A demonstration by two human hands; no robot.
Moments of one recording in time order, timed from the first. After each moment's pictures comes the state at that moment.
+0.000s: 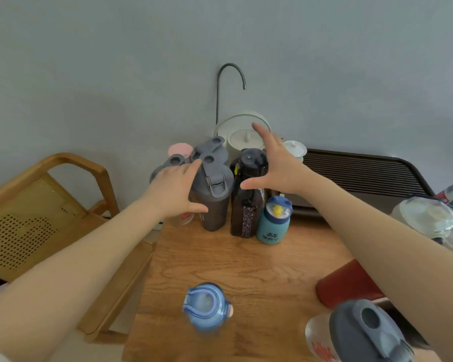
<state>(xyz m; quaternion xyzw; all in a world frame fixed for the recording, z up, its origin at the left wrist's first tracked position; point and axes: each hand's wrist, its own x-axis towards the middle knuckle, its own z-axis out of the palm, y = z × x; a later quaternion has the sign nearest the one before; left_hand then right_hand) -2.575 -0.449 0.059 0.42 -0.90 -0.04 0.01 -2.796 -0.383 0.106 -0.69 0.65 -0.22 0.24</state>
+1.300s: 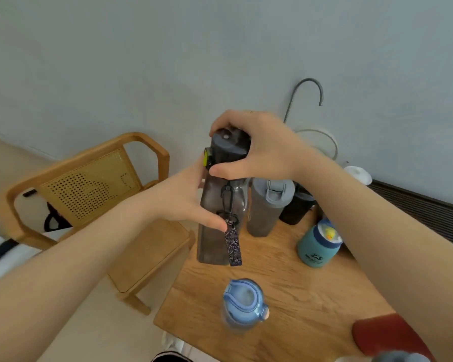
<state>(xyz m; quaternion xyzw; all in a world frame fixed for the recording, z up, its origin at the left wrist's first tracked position) -2.484 -0.386 0.116 0.40 -0.79 -0.42 0.19 -2.658 -0.391 0.190 -0.86 0.43 -0.22 0.17</state>
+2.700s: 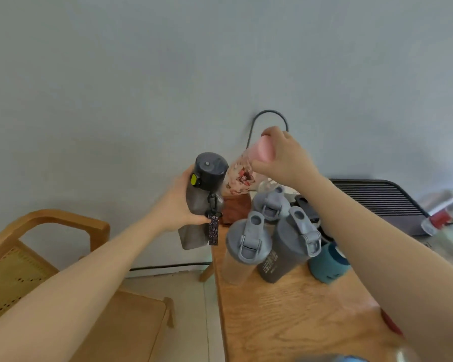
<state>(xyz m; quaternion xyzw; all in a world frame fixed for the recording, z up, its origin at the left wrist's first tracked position) -2.451 -0.647 0.049 0.29 -0.83 -0.43 0.23 -2.644 -0.545 0.157 -0.54 0.81 -0.22 0.02</state>
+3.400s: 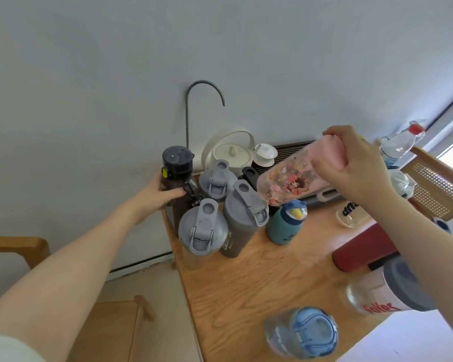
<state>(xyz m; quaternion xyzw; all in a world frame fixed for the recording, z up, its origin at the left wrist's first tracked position) -2.528 -0.635 0.023 0.30 -0.72 -0.62 0.09 -2.716 -0.366 0.157 -0.41 0.87 -0.26 -0.14</state>
